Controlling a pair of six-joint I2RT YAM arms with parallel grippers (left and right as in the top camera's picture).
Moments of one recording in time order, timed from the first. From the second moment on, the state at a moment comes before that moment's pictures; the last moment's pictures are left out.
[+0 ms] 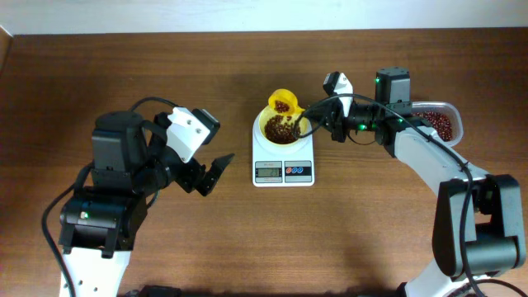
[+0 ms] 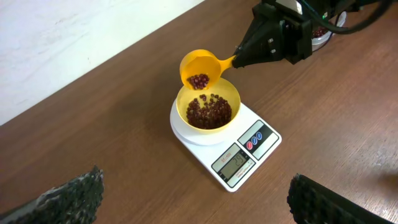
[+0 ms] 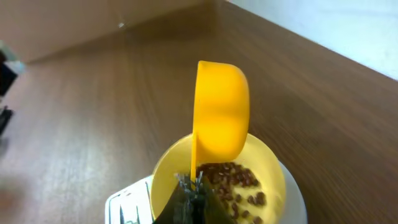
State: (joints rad) left arm -0.11 1.03 1.17 -0.81 0.47 0.45; right arm 0.11 1.83 1.11 0.02 -1.08 -0.43
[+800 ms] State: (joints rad) left arm -0.11 1.03 1.17 -0.81 0.47 0.45; right arm 0.03 1.84 1.11 0.16 -1.25 -0.56
